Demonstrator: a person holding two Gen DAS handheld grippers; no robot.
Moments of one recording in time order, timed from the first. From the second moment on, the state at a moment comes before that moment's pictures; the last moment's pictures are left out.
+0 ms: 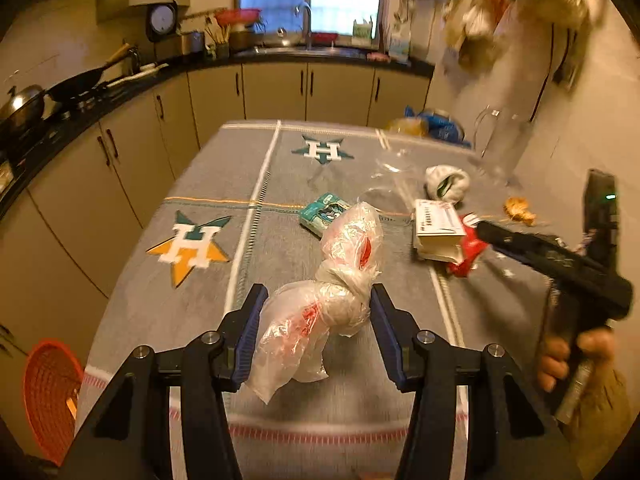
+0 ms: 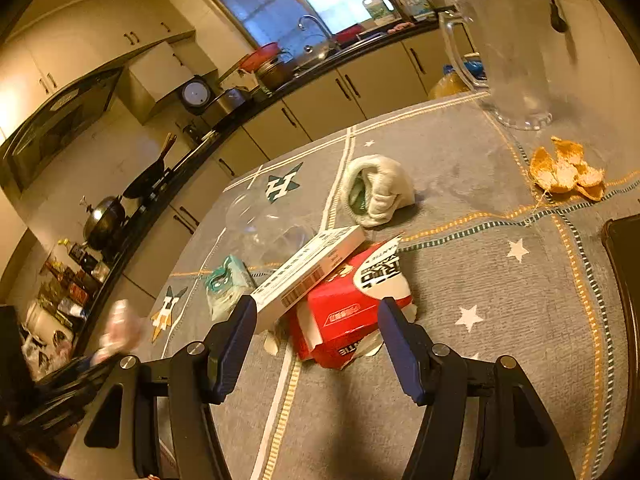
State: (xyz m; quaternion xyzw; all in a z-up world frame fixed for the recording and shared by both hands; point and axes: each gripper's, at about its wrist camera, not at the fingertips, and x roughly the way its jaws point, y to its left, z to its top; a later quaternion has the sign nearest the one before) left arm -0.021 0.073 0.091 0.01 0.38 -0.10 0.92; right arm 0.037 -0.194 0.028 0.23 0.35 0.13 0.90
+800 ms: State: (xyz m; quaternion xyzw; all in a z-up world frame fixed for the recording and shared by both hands) left arm -0.115 0.283 0.072 -0.10 0.37 0.09 0.92; right arm 0.176 -0.095 0.047 0.04 0.42 0.04 0.90
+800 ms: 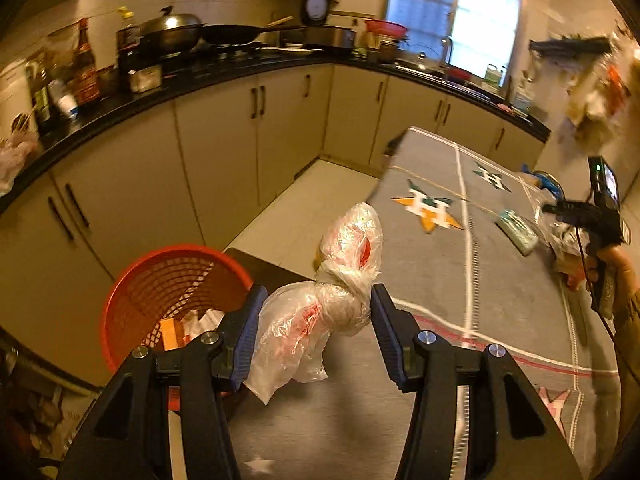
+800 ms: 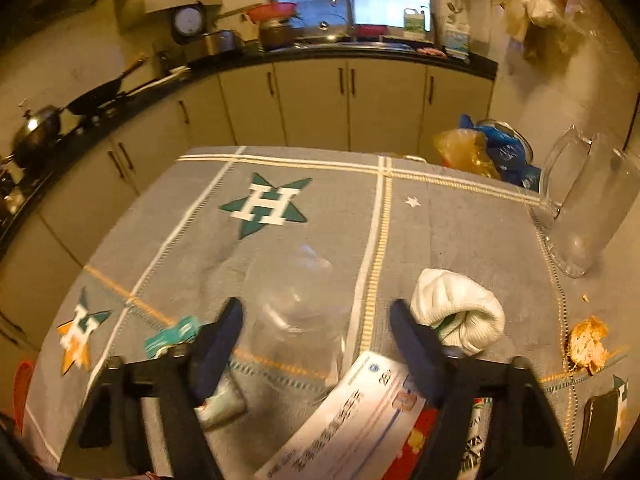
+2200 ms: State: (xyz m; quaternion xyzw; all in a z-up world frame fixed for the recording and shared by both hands) left arm -0.186 0.426 0.008 -0.12 0.39 0.24 0.88; right arm -0.010 0.210 0.065 0.02 0.45 0.37 0.81
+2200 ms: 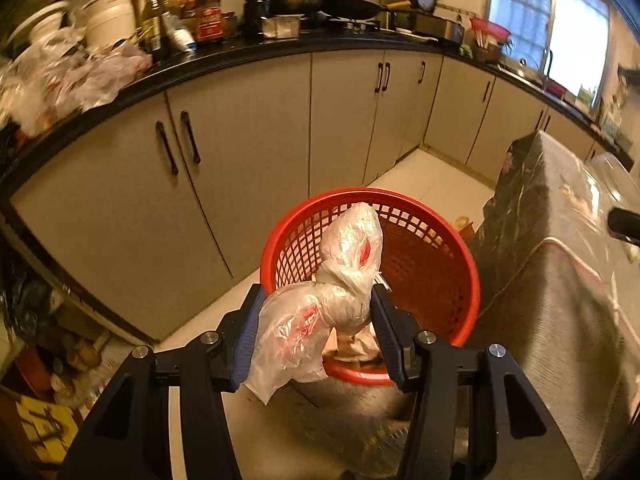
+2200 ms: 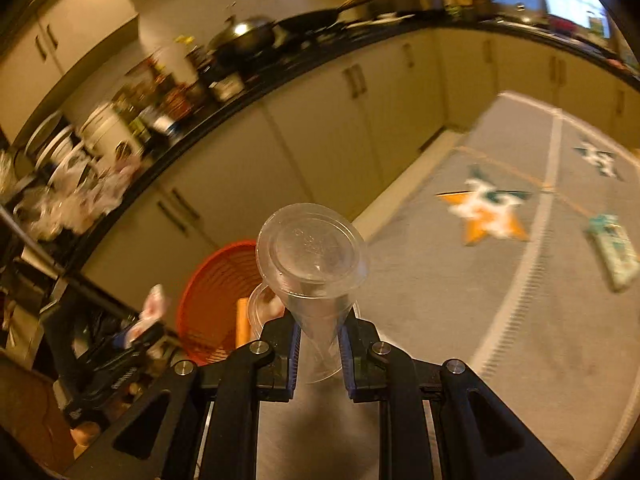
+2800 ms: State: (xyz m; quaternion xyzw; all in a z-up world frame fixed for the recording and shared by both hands) left arm -0.134 0.451 -0.008 -0.11 0.41 0.22 0.88; right arm -0.002 0.331 -0.001 -0.01 0.51 0.42 0.75
